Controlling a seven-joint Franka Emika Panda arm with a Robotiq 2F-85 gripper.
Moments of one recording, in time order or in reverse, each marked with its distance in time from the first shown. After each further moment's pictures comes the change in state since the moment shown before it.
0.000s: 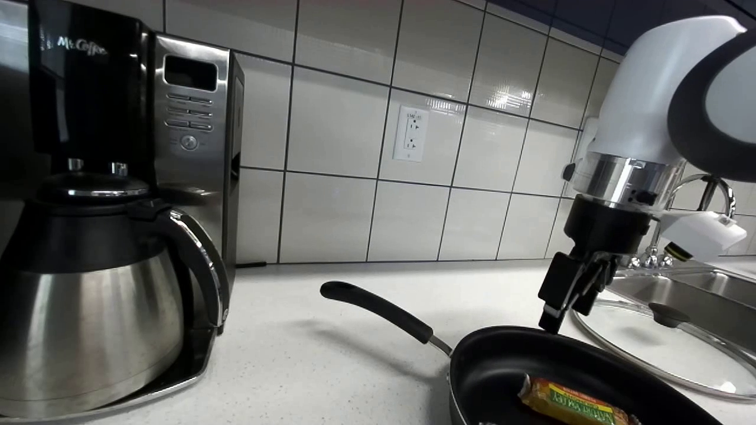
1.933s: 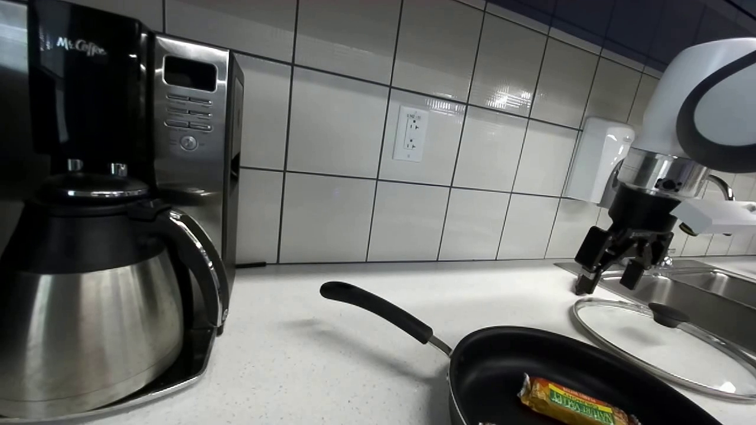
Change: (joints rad) arm -0.129 0.012 -0.128 0.060 -0.038 0.005 0.086
